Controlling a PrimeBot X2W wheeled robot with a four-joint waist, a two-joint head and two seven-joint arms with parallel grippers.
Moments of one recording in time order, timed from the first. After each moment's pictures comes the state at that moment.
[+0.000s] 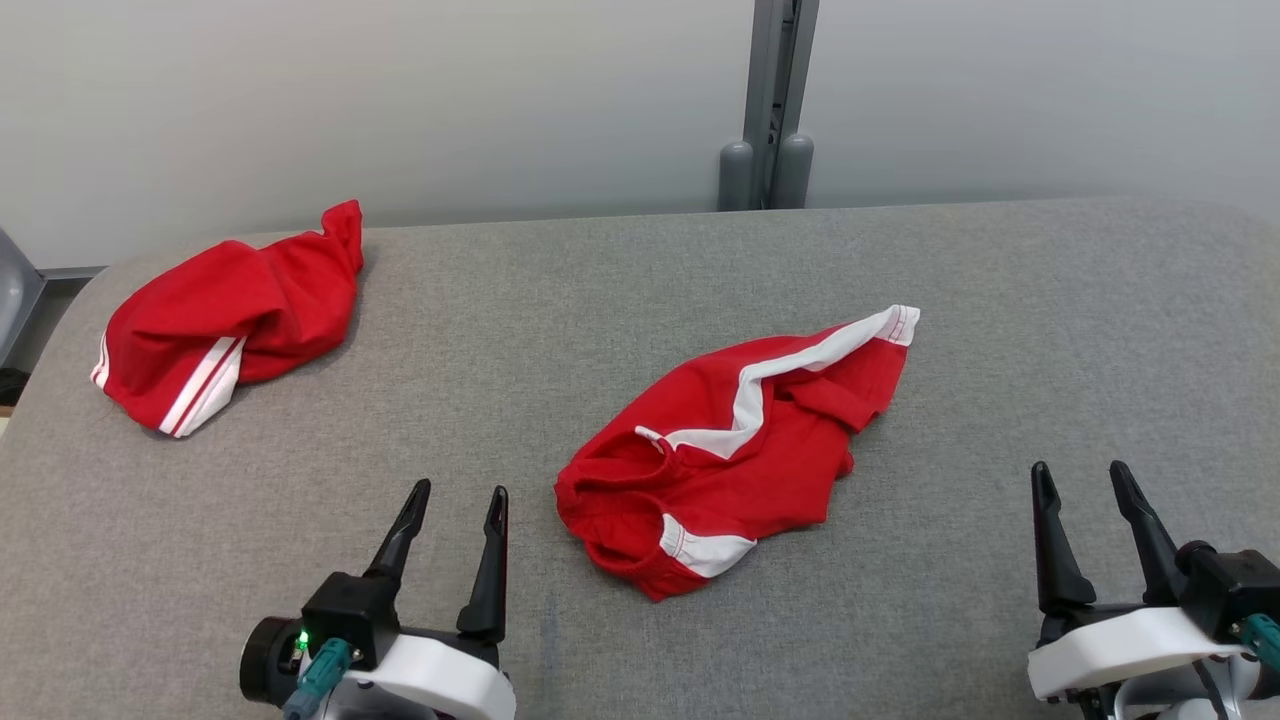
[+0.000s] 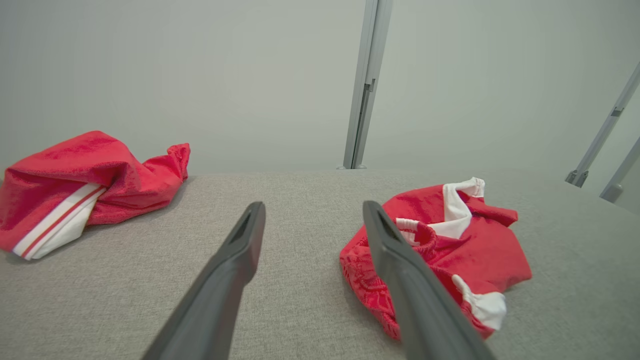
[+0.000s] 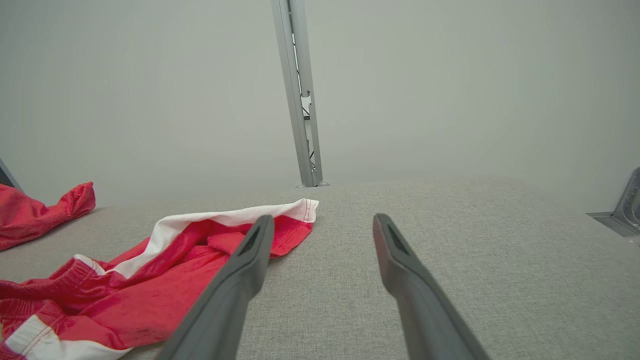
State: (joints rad) left arm -0.07 0.05 -0.24 0.27 -0.24 0.05 -0.26; right arm -0.08 -0.05 -0.04 0.28 0.18 0.13 -0.26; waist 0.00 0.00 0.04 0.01
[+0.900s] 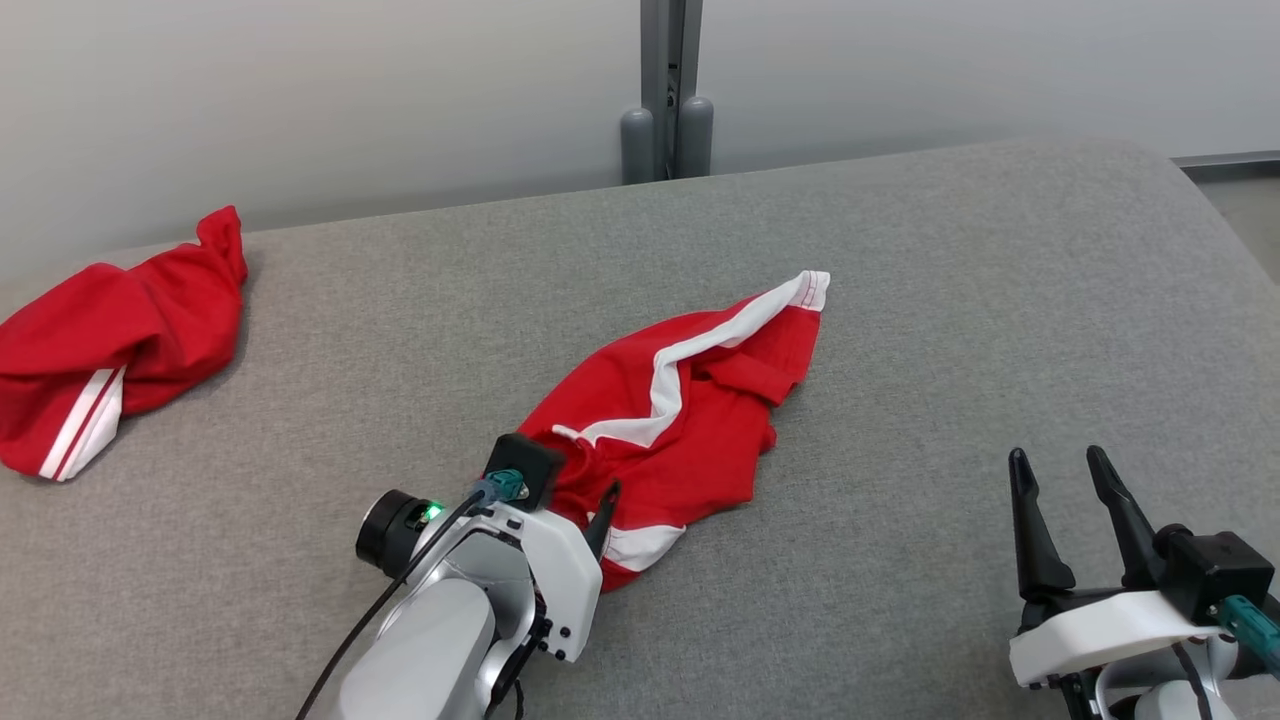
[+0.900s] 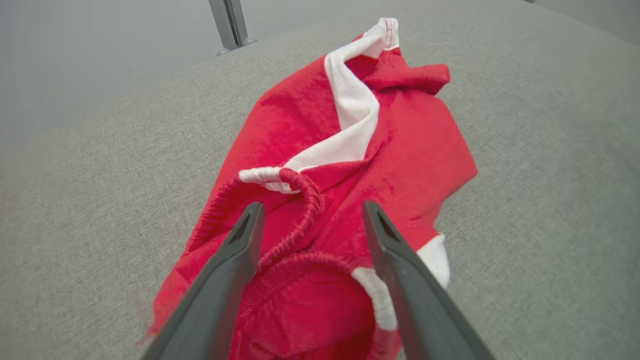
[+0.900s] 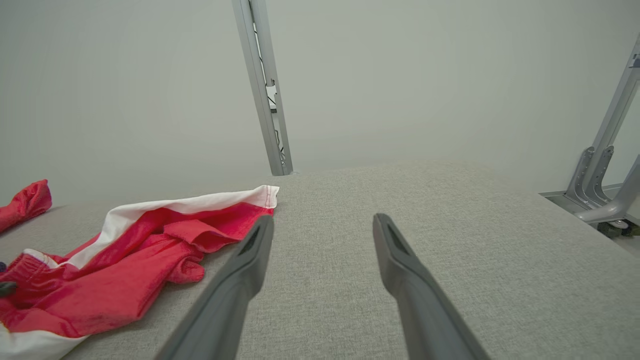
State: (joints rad) left arm -0.48 0.05 -0.61 0.70 -0.35 0.00 0.04; right arm -0.11 -0.05 -0.01 0.30 0.18 0.13 -0.26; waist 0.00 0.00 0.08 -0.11
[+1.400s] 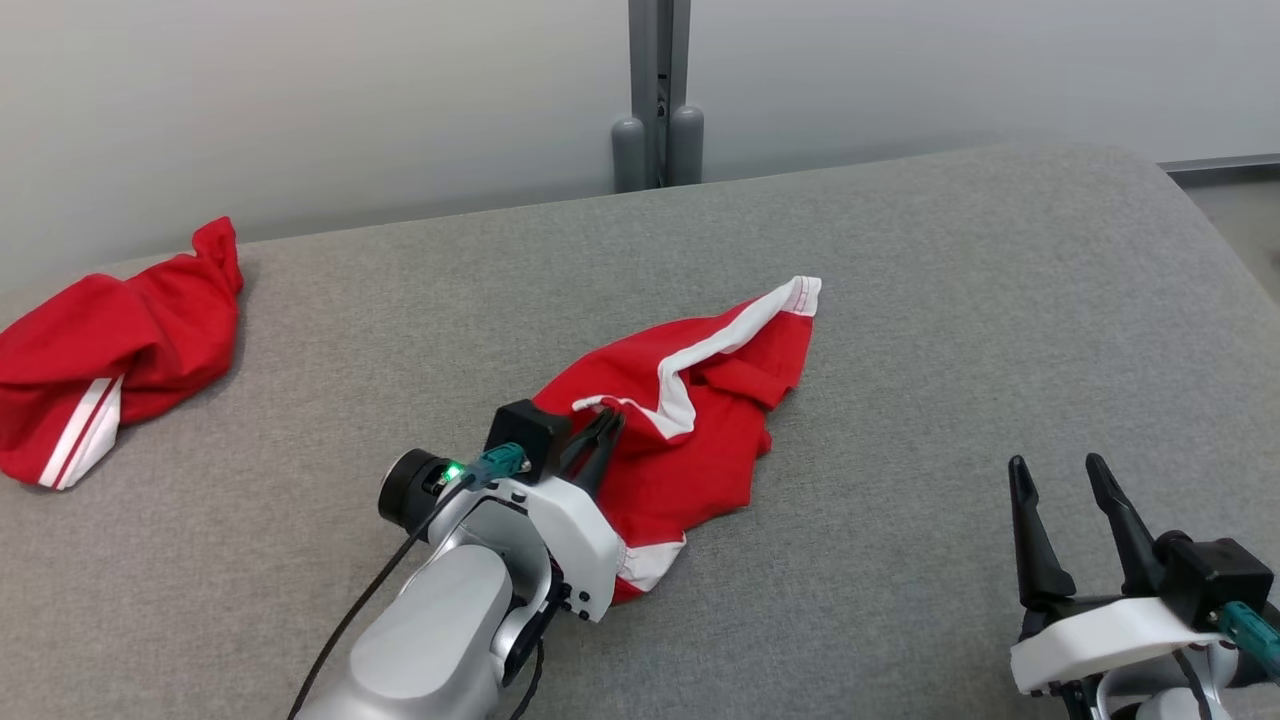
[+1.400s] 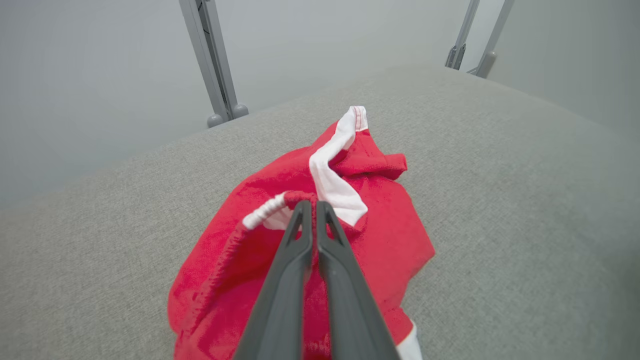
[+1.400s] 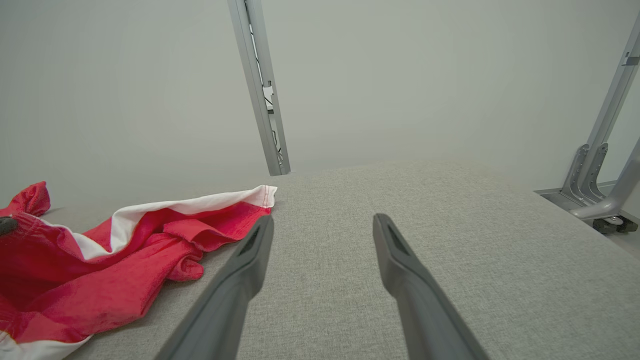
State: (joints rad) left arm -0.57 0.05 -0.72 0.75 -0.48 0.01 -0.10; right arm -0.11 -0.05 0.00 0.30 0.18 0.13 -0.26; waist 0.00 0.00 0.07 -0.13
